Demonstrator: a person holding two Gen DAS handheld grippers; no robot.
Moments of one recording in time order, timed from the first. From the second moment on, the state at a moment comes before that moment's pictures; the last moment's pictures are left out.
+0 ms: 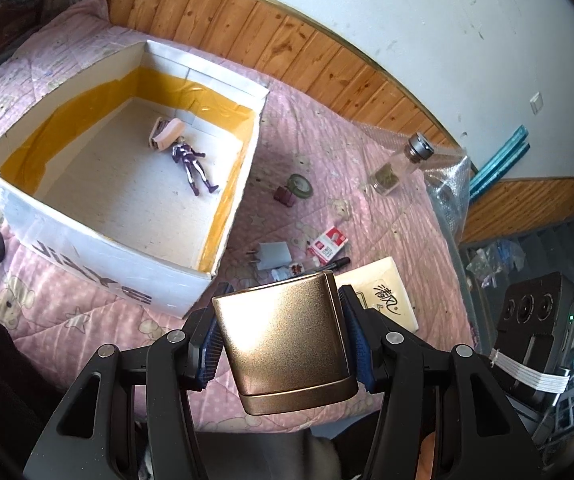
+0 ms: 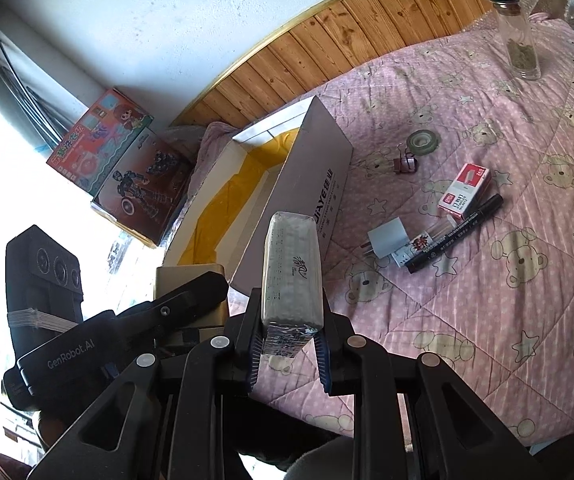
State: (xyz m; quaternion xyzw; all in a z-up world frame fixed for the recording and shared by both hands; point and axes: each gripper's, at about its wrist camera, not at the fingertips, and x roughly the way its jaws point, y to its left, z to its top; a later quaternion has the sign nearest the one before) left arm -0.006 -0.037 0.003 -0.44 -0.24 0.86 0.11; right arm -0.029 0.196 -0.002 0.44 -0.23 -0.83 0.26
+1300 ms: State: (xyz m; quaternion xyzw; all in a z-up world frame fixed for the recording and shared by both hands) left arm -0.022 -0.136 0.017 -0.40 -0.30 0.87 0.05; right arm -0.075 0.095 0.033 0.44 -0.15 -0.83 0.31
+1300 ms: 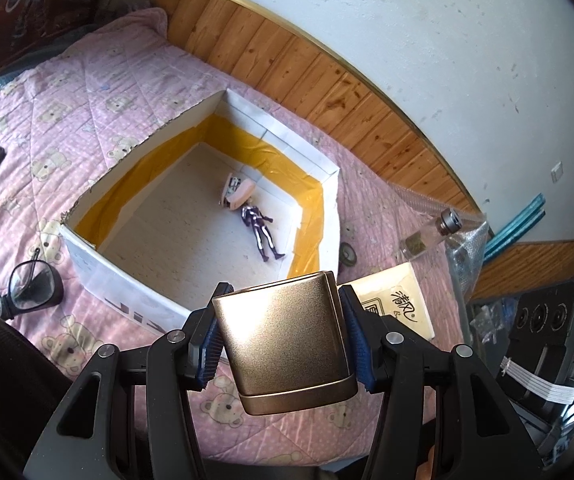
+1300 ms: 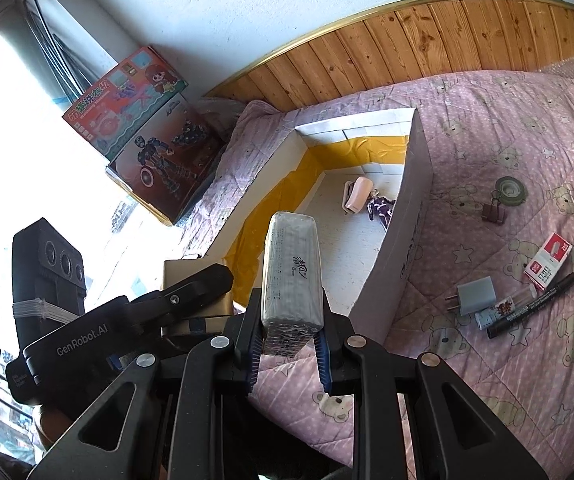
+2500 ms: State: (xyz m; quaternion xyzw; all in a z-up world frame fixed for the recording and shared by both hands) left arm -0.090 -0.178 -0.002 -0.43 -0.29 0.86 0.00; right arm -0.172 0.048 0.046 0.46 -0.11 -0.83 0.31
